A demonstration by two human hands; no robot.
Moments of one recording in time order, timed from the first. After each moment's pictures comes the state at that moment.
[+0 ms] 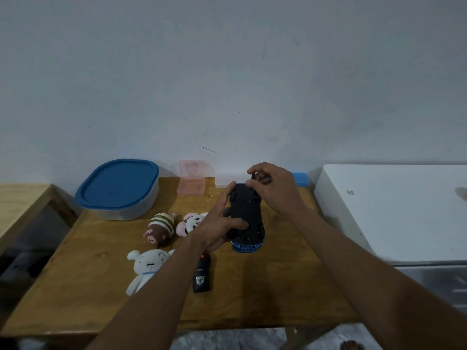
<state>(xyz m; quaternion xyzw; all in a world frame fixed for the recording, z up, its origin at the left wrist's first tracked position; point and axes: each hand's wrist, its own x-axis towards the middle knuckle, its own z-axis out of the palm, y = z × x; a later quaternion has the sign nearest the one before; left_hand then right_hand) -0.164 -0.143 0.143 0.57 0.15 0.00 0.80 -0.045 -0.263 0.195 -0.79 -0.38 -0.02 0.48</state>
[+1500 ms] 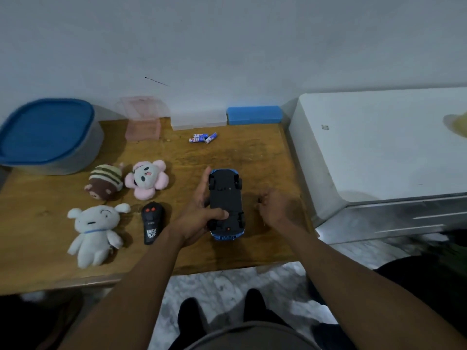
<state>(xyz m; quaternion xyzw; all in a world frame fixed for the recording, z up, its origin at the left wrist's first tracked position) -0.155 -0.226 0.074 0.55 0.23 -0.07 0.80 -0.027 -0.381 0.017 -0.93 -0.11 0.23 0.26</state>
